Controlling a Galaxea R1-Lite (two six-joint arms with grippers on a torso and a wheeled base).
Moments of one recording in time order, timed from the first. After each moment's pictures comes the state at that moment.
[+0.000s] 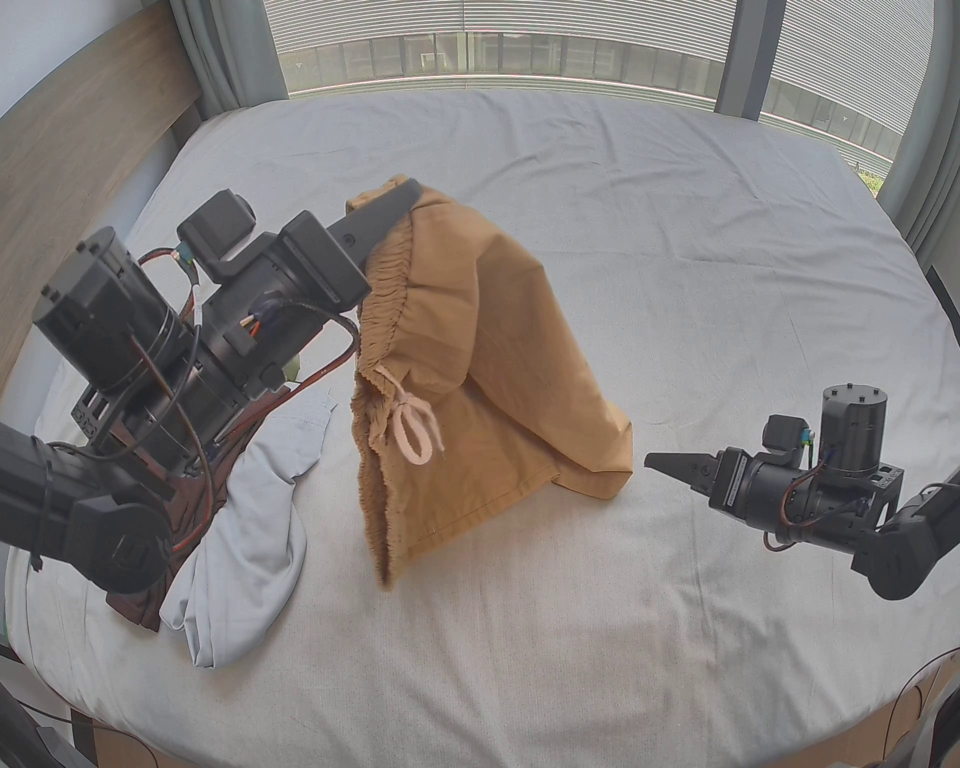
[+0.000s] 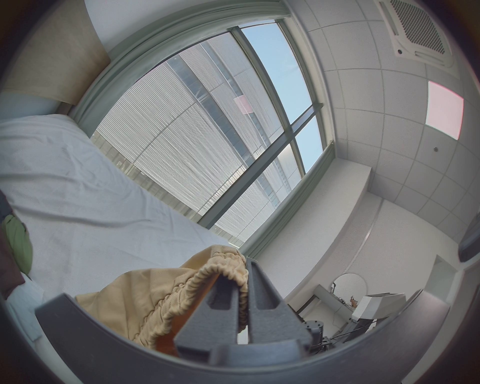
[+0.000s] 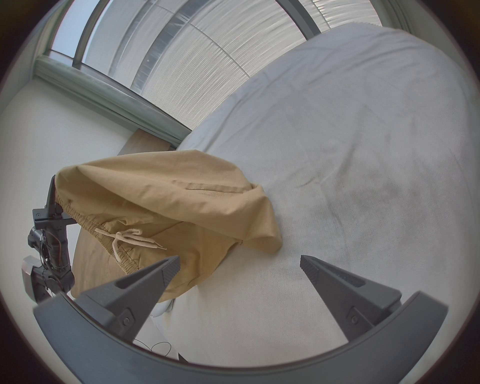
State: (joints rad) left arm -0.54 1.73 -0.85 -1.32 -0.24 -0.54; right arm 0.34 1.78 -0.55 -0.87 0.27 0.59
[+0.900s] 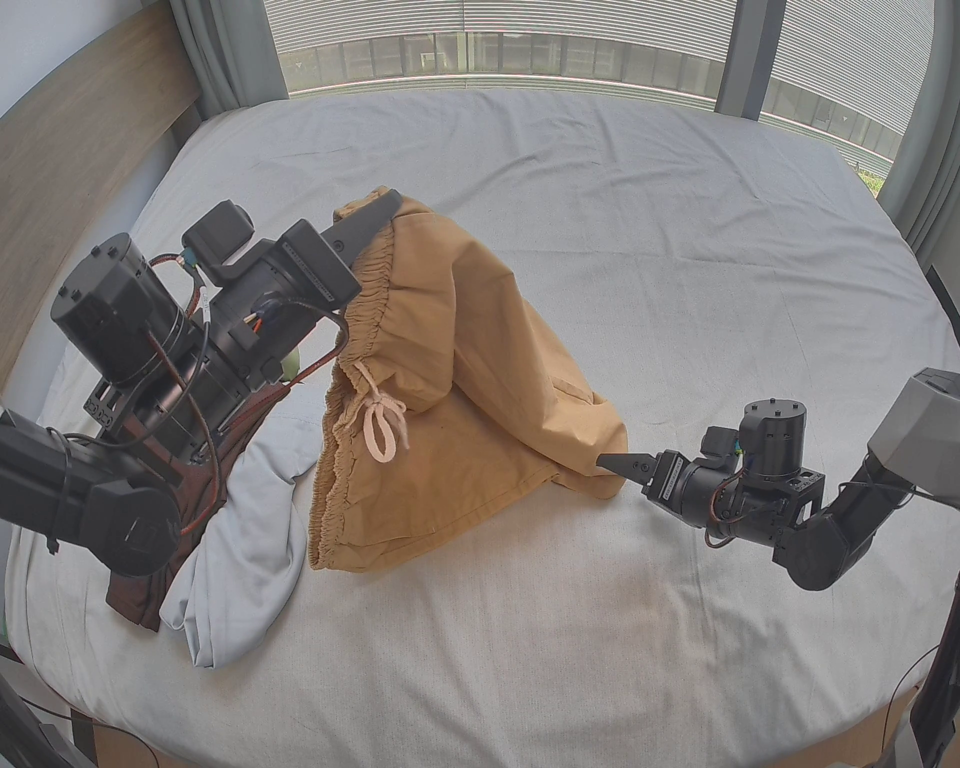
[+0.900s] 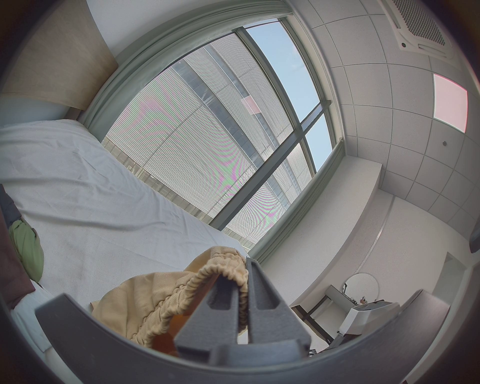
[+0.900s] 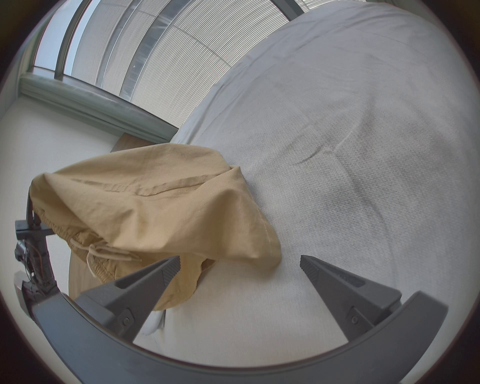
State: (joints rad) left arm -0.48 1.77 -0.87 -1.33 -0.24 -0.54; right arm 0.36 2.10 -0.73 -1.00 0.26 0.69
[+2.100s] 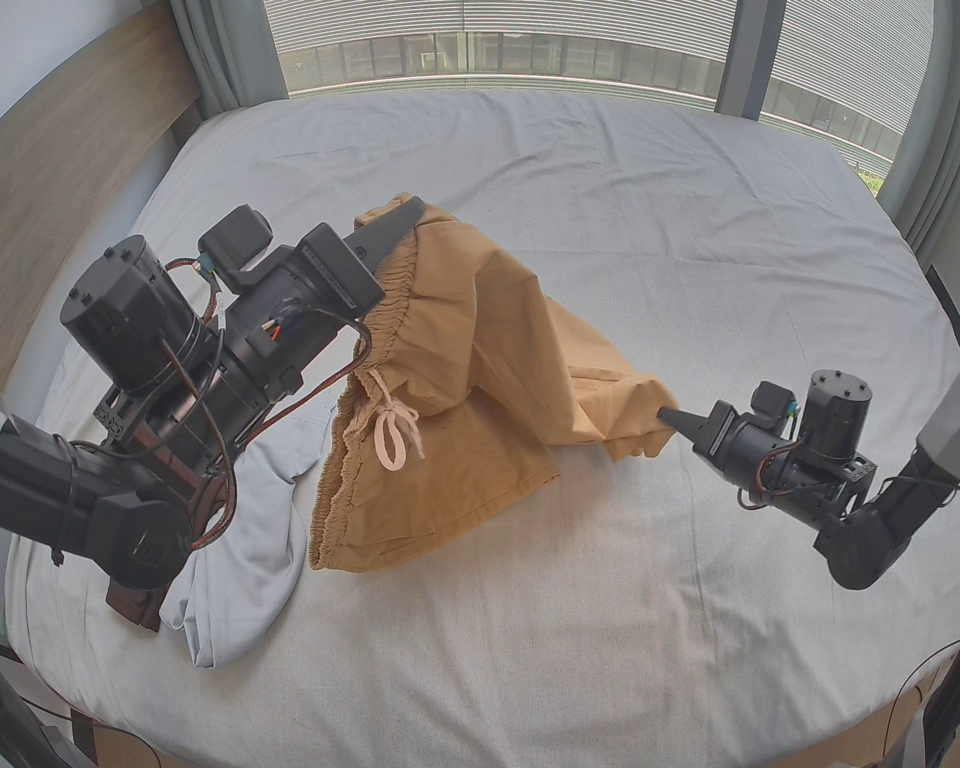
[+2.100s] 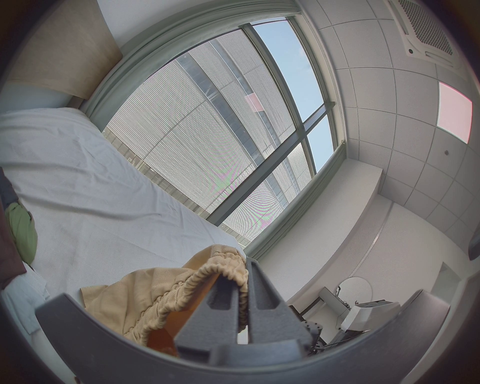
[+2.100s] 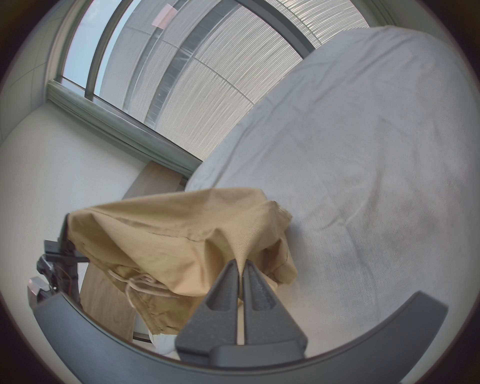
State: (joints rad) left arm -0.53 1.78 -0.87 -1.32 -0.20 -0.58; right arm 0.31 1.96 -0.63 -1.22 0.26 0.70
